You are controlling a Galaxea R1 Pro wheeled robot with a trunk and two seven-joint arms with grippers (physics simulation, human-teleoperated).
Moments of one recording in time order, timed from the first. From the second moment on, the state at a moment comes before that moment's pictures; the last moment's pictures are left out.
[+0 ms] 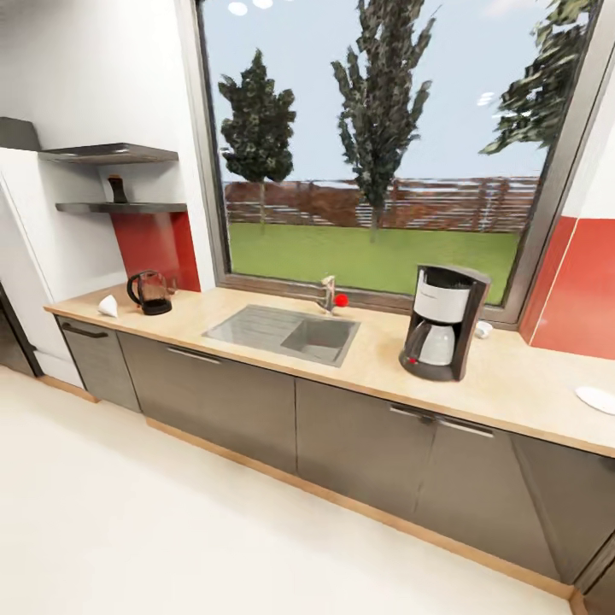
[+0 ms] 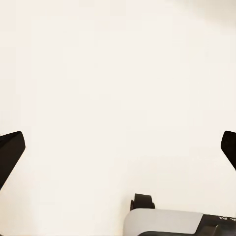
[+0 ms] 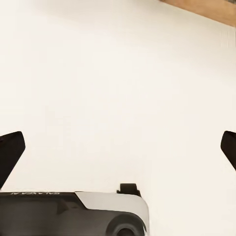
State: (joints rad) left arm -0.26 0.10 0.03 -0.19 0.06 -0.16 0.01; right arm 0.00 0.01 0.00 -0.56 0.01 -0.08 0.00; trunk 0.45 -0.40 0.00
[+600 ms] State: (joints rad) left arm -0.26 0.10 0.03 -0.19 0.06 -0.16 0.01; right arm 0.00 0.01 0.00 -0.56 0.01 -0.08 0.00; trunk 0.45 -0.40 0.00
